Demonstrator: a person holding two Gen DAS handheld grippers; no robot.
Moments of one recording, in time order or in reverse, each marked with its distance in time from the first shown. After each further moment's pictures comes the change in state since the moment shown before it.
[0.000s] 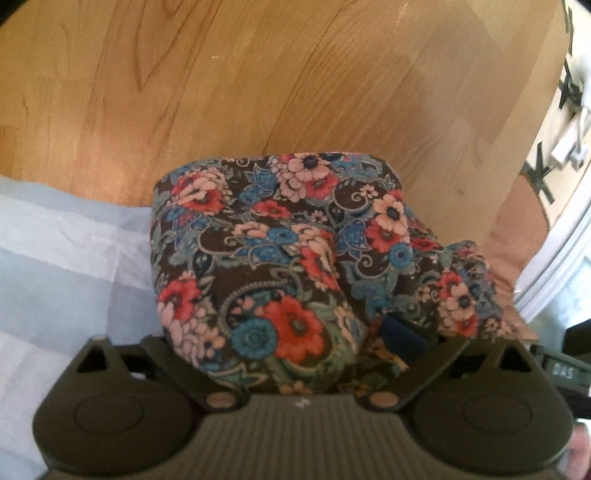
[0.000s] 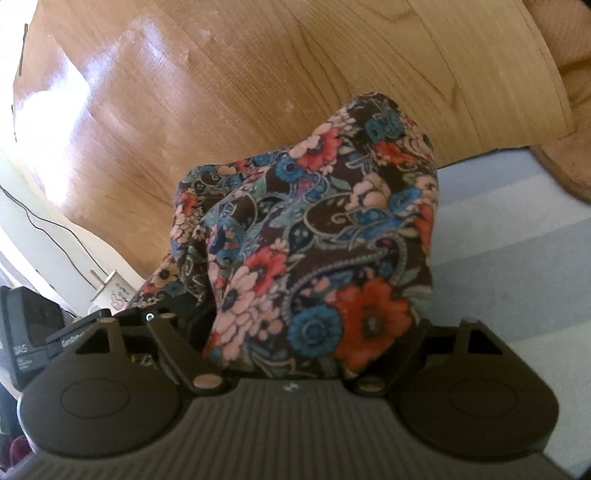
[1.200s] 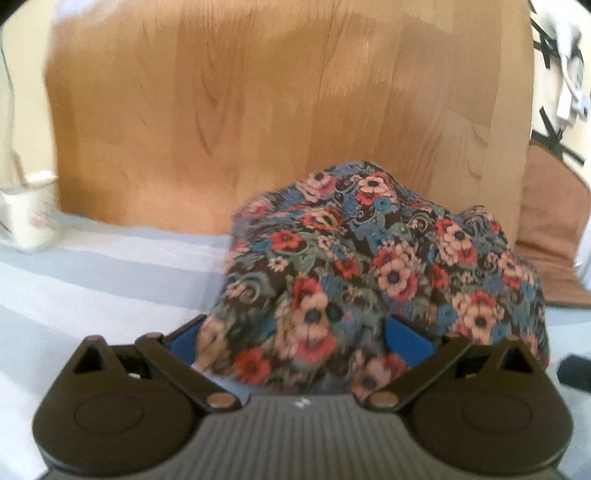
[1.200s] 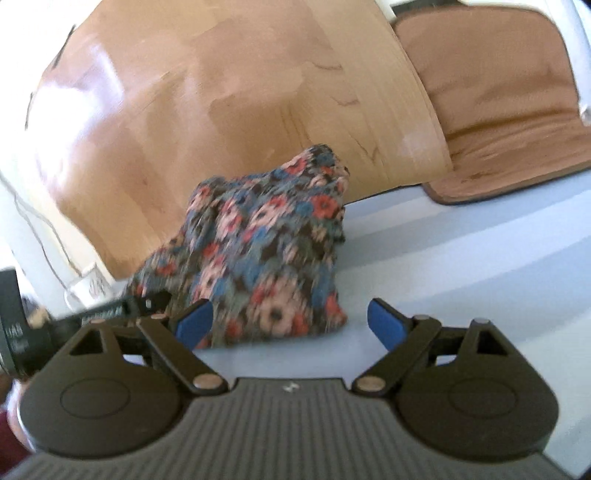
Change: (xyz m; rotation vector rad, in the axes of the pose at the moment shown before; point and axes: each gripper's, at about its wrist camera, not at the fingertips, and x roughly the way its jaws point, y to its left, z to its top) left arm -0.104 -0.065 -0.092 0.158 -0.171 0.336; right arm -0.126 0.024 -0.086 -0.118 -0.206 -0.223
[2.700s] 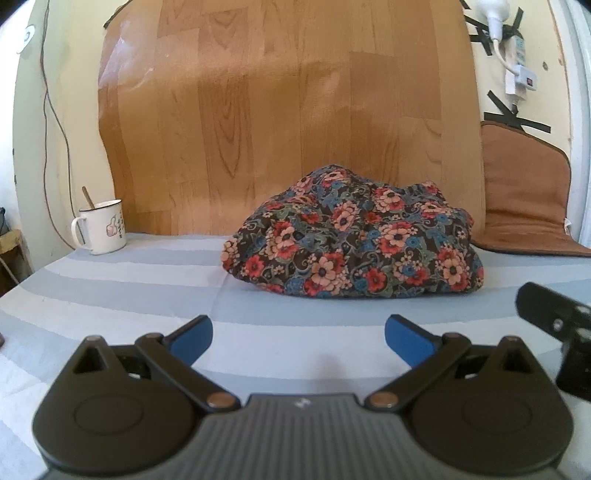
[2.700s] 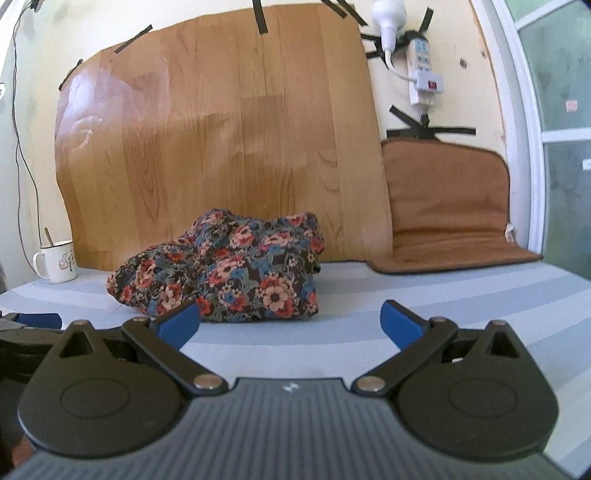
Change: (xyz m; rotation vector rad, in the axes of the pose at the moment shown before) left arm -0.120 -0.050 -0.071 0.096 -0.093 0.121; right arm -0.083 0.067 -0.066 -0.267 -0.270 -0.245
